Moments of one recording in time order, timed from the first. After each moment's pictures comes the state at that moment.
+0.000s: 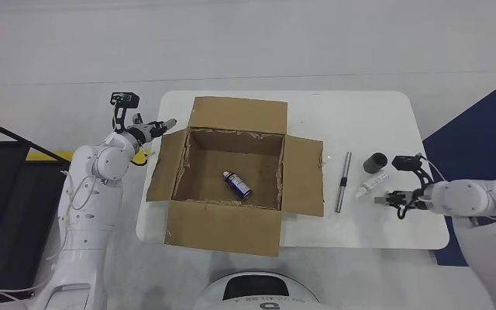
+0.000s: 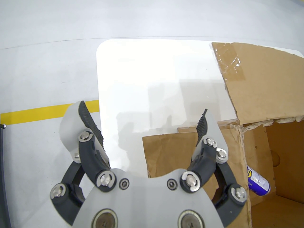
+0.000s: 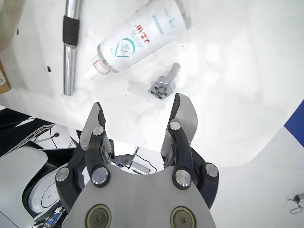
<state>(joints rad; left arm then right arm) 1.20 -1.20 -1.54 -1.42 0.96 -0.21 -0.67 -1.62 -0.75 1.69 -1.65 -0.58 -0.03 1.31</state>
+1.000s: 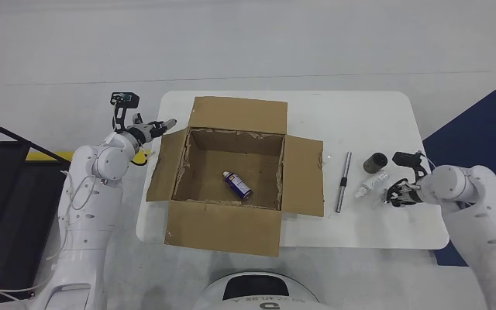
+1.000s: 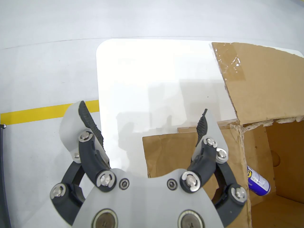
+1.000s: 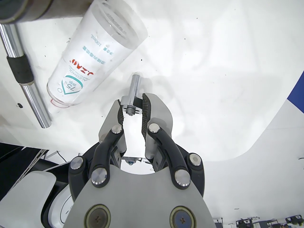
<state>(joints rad) 1.20 -1.20 -1.54 -1.42 0.96 -0.21 -0.67 -1.44 -0.77 1.55 -1.50 -0.66 0.10 1.34</state>
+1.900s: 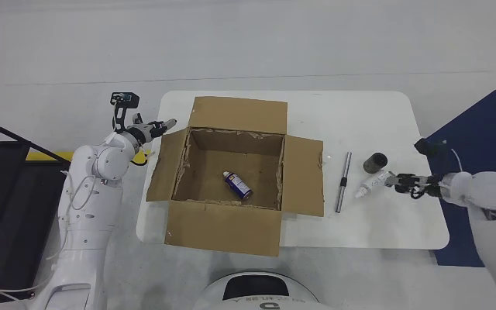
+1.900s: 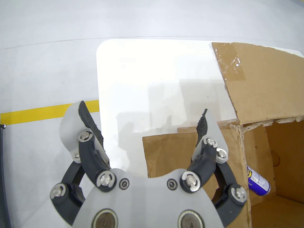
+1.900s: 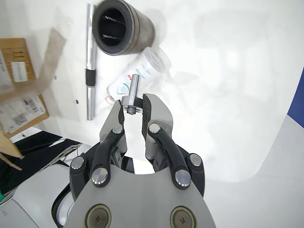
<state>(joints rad) 1.20 -1.20 -1.54 -1.42 0.96 -0.21 -0.67 -1.60 -0.76 1.83 -1.57 -0.33 -0.08 1.18</state>
